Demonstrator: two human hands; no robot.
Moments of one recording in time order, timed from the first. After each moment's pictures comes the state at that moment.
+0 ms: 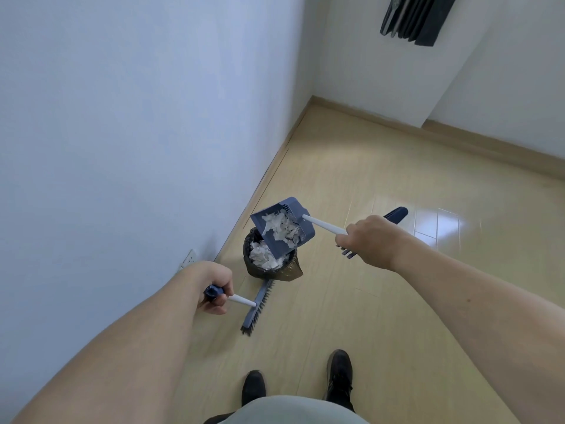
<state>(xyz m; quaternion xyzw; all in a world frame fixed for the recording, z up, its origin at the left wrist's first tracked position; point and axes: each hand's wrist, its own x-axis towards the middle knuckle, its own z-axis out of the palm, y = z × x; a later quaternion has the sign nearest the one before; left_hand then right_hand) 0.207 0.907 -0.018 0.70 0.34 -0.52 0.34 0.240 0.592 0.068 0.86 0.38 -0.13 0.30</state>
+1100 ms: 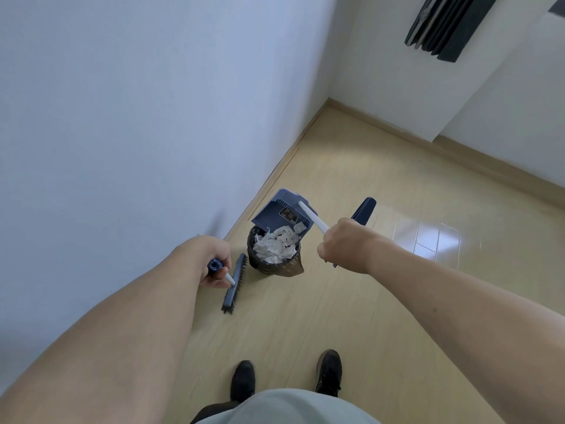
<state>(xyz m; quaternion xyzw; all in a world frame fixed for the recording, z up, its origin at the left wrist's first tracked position) 0.201 0.939 -0.003 0.67 0.41 -0.46 0.41 0.218 0.680 0.077 0.77 0.48 -0.12 0.41</state>
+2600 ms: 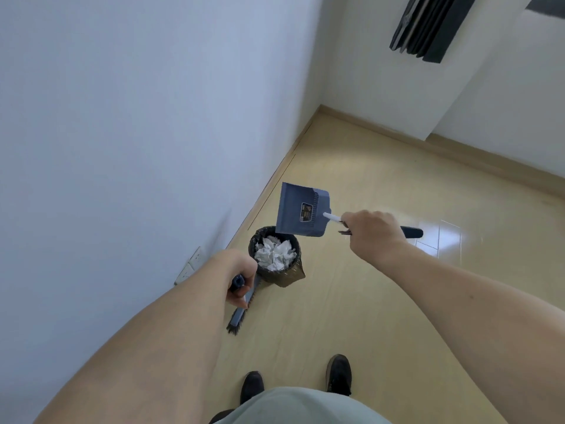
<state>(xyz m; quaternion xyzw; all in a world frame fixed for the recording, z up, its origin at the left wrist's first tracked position) 0.199 0.889 0.001 0.75 0.32 -0.48 0.33 0.220 0.643 0.086 0.98 0.14 -0.07 0.12</state>
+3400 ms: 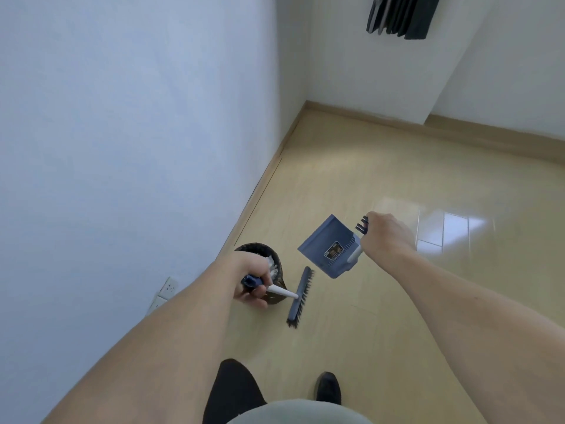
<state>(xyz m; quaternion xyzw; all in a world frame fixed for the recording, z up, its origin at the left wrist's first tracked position) 0.319 0.703 0.020 0.70 0.32 -0.51 0.37 0.334 0.445 0.057 0.98 -0.11 -0.12 -0.11</state>
